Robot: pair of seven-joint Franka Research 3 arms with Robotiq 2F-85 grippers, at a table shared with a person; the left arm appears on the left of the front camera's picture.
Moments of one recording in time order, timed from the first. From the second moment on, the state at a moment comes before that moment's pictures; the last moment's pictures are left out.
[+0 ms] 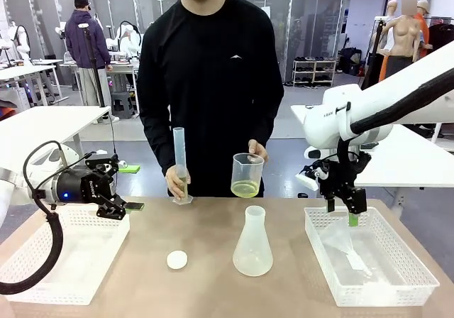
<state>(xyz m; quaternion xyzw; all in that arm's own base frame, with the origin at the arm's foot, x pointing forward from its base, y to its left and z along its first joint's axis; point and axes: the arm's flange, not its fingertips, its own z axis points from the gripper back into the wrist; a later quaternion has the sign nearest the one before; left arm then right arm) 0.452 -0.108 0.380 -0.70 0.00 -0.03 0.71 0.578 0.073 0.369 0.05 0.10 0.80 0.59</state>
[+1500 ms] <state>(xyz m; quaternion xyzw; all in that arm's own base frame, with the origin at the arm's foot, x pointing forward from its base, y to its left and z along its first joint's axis) 0.452 -0.108 0.380 -0.70 0.00 -0.03 0.71 0.589 0.078 0.335 0.12 0.17 0.79 0.58</state>
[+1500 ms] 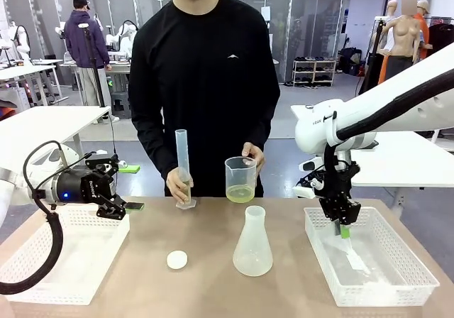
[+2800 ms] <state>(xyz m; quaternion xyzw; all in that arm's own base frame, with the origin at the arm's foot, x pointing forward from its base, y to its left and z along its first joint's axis) 0.452 -0.108 0.380 -0.70 0.01 -0.03 0.71 0.502 0.074 0.537 -0.08 0.04 0.69 0.71</state>
